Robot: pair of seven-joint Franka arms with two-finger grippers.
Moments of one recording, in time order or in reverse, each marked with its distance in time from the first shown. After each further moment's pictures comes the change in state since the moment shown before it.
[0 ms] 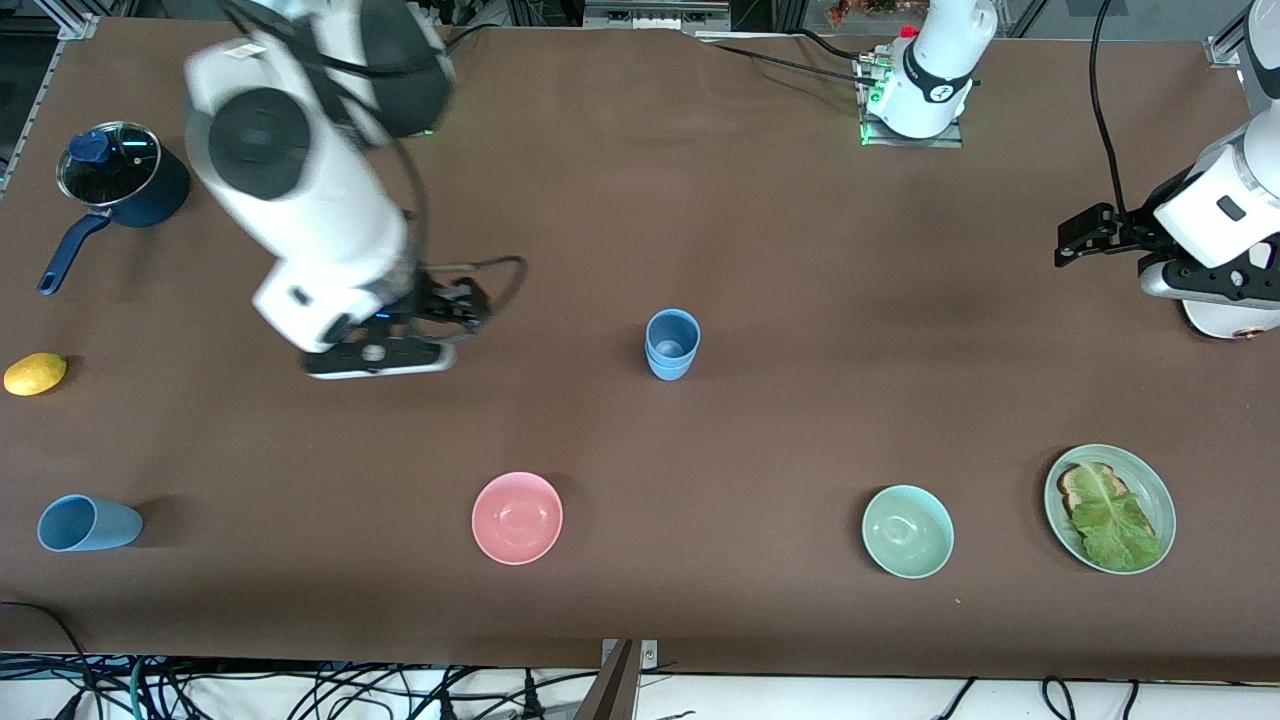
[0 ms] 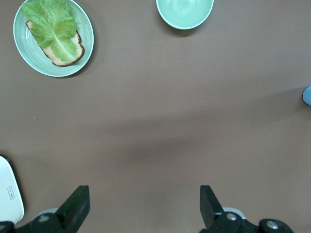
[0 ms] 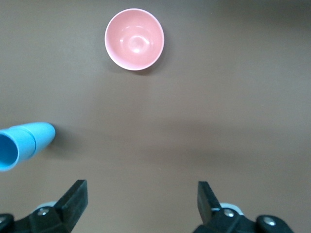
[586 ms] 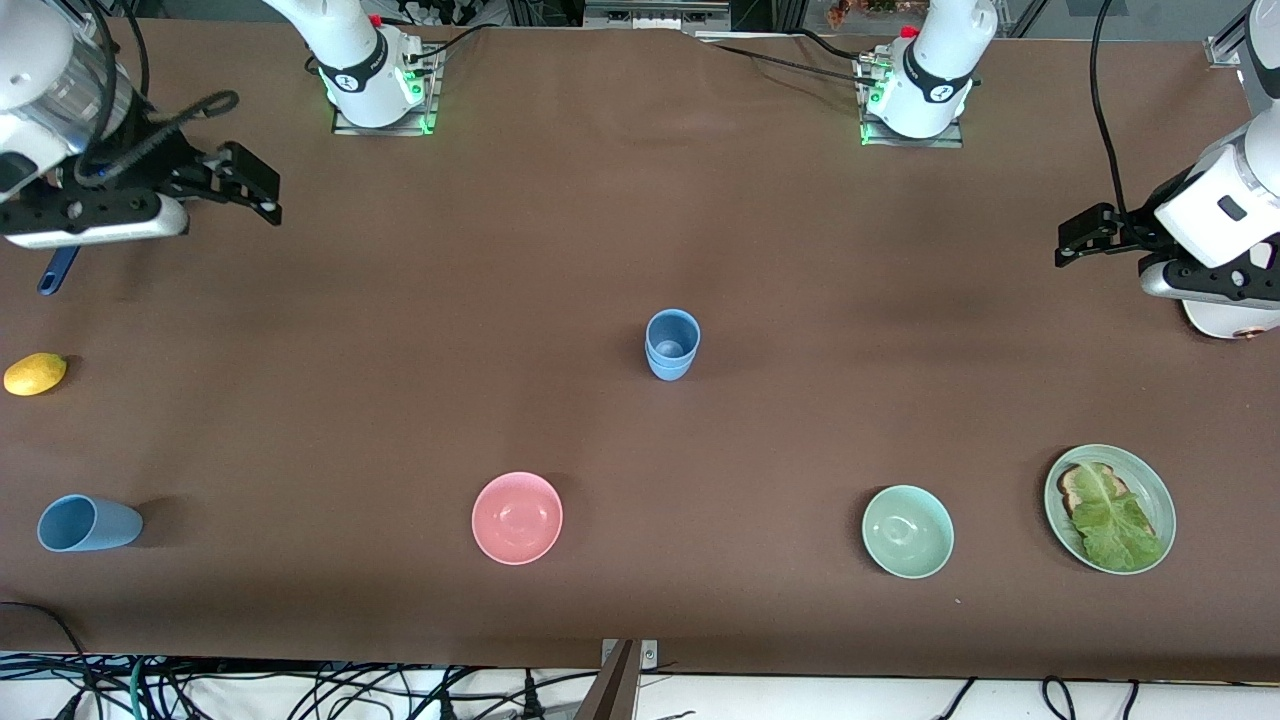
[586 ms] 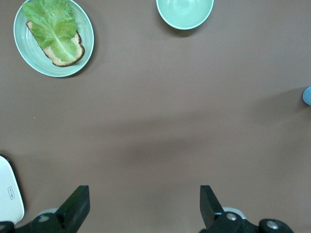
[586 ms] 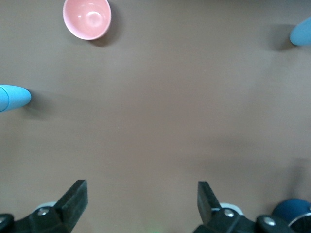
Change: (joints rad) left arm 0.000 0.000 0.000 0.002 0.000 -0.001 0.000; right arm -0.215 -0.400 -0.004 -0.328 0.038 -0.079 -0.167
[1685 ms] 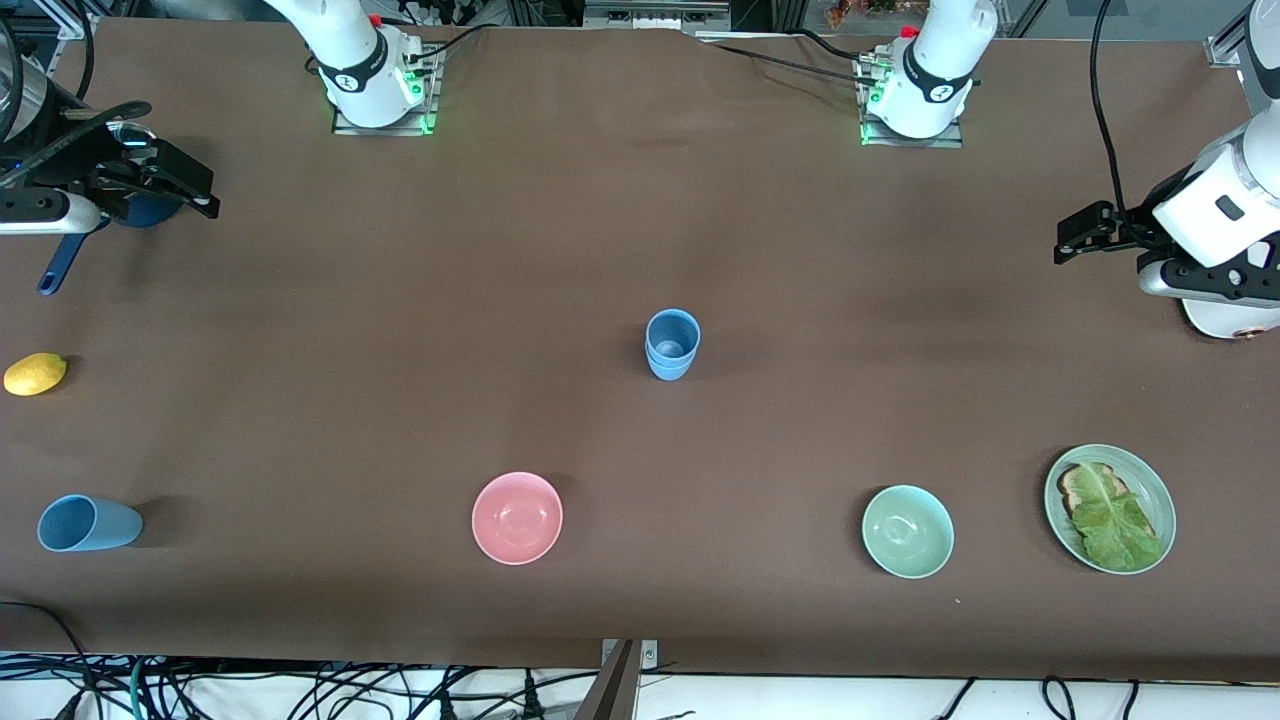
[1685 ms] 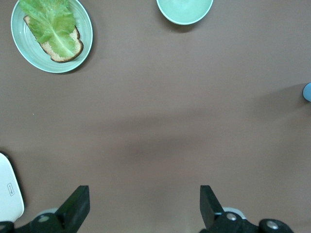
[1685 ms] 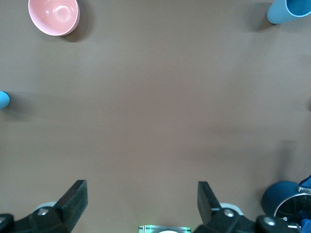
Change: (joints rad) left arm 0.000 0.000 0.000 0.000 0.000 -0.018 0.000; right arm -0.026 -0.015 -0.073 -0.033 0.000 -0.015 -0.034
